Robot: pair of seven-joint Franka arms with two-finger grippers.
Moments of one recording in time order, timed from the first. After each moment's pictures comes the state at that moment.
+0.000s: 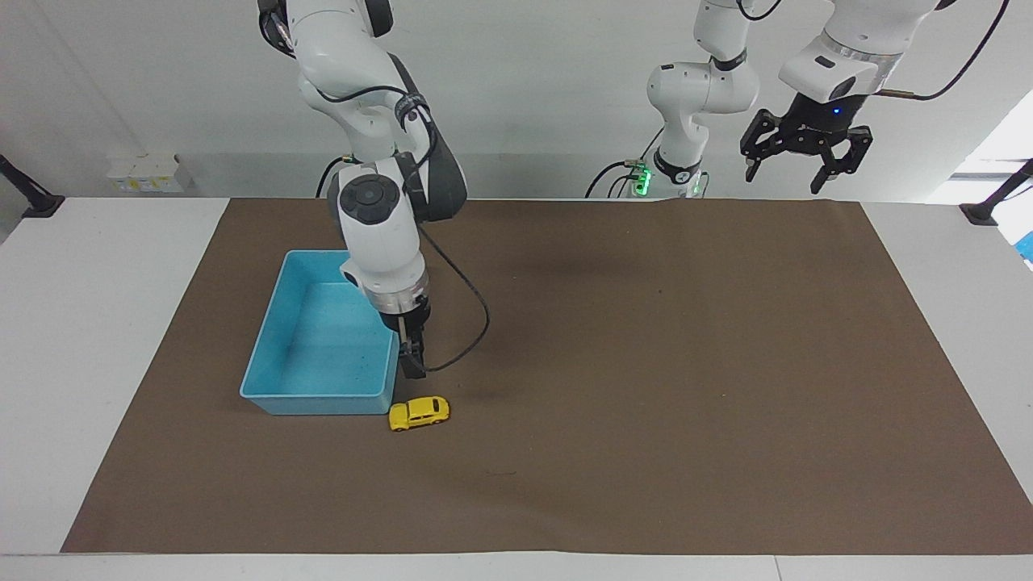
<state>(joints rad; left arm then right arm) -0.14 -0.12 -0.03 -1.59 -0.02 1.51 0.15 0.20 0.43 0.09 -1.57 -0.05 2.07 1.76</state>
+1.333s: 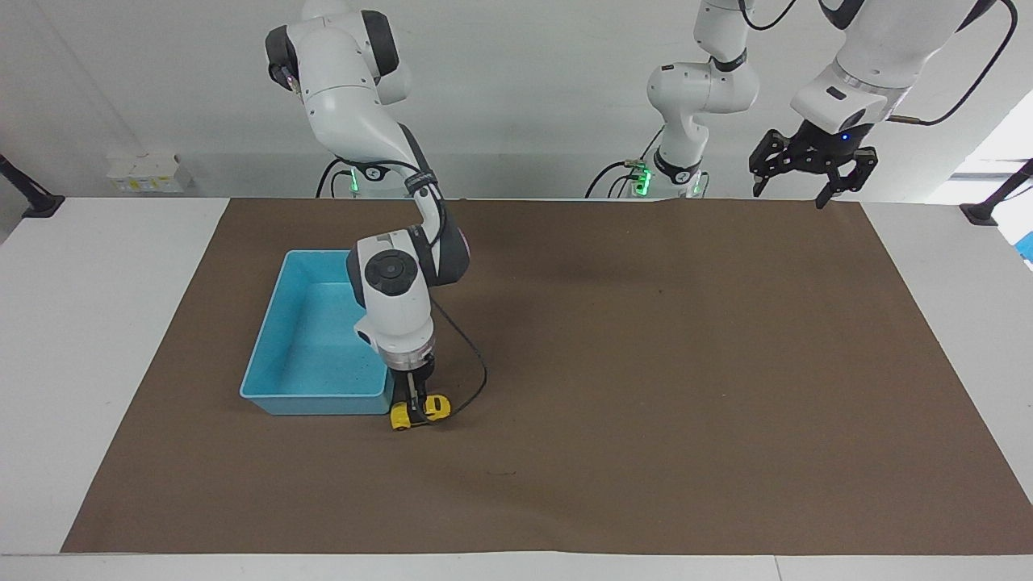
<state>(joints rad) -0.11 -0.09 -0.02 -1.62 -0.03 1.52 0.18 0.20 0.60 0.08 -1.56 -0.15 2.28 1.78</state>
